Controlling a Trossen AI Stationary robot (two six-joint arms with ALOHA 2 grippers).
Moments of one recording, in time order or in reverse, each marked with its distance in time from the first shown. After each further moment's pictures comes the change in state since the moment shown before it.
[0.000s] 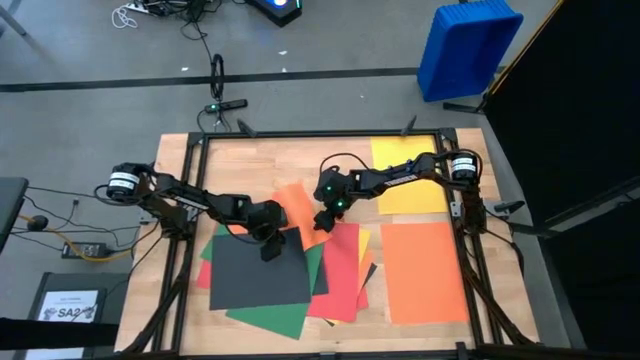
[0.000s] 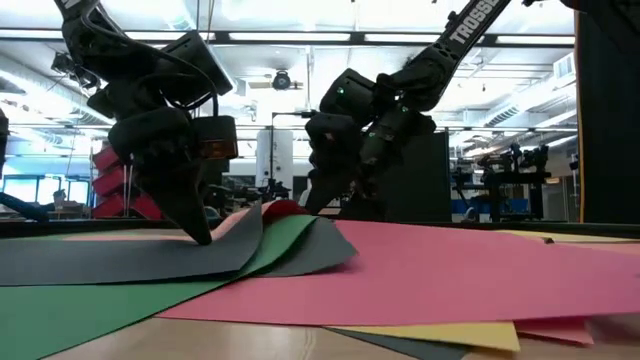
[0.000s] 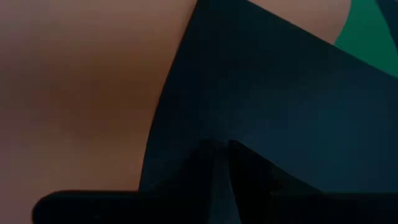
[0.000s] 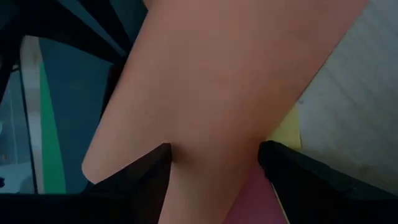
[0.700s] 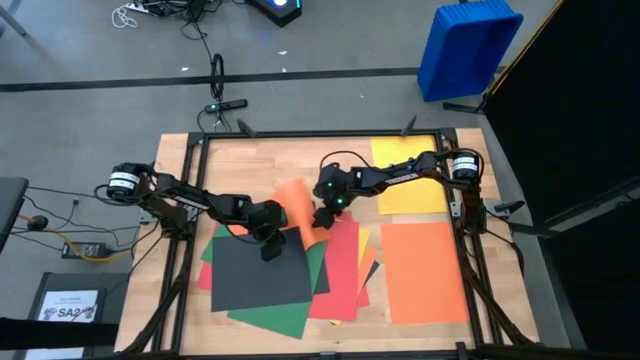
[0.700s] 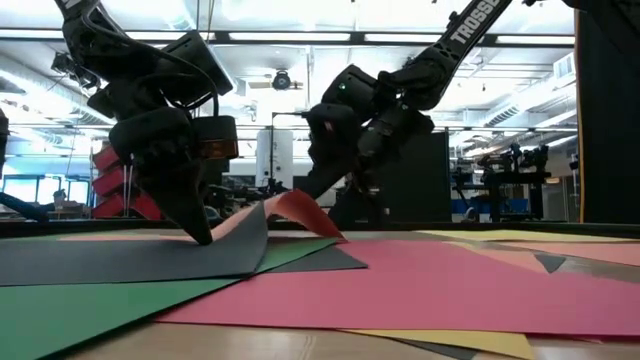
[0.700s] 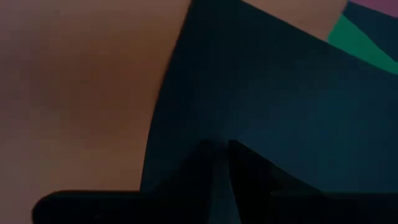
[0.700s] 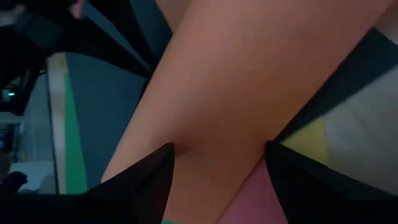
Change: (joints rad) left arm 0.000 0.001 -0.001 -0.003 -0.003 0.002; right arm -0.020 -0.023 -0.003 0.064 -0.058 0.013
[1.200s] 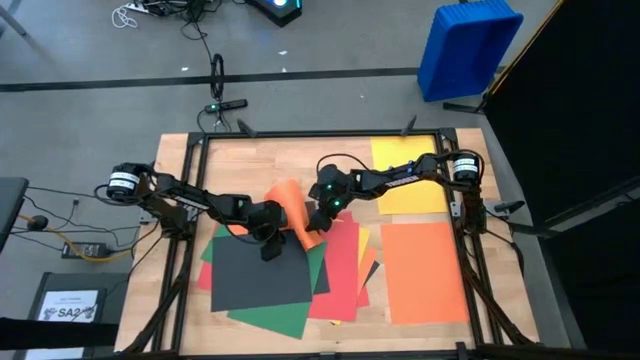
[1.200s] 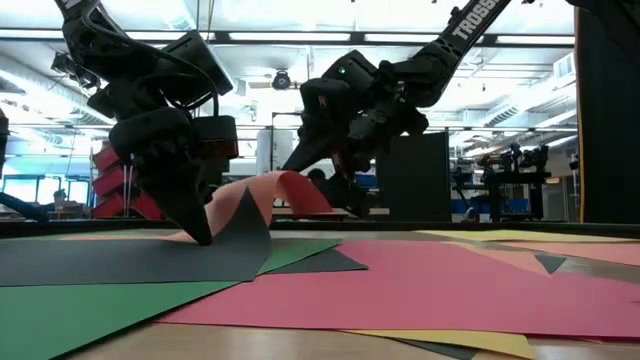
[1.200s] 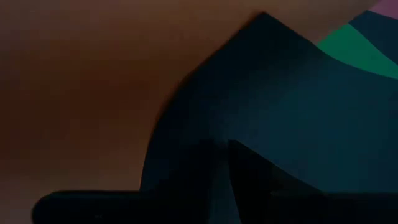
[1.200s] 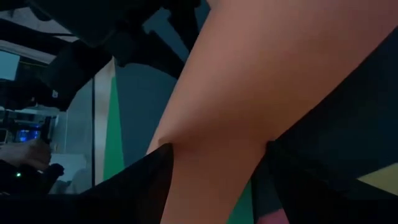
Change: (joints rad) left arm 0.000 0.000 0.000 0.000 0.000 0.000; right arm 0.027 -0.002 0.001 0.133 -0.060 0.036
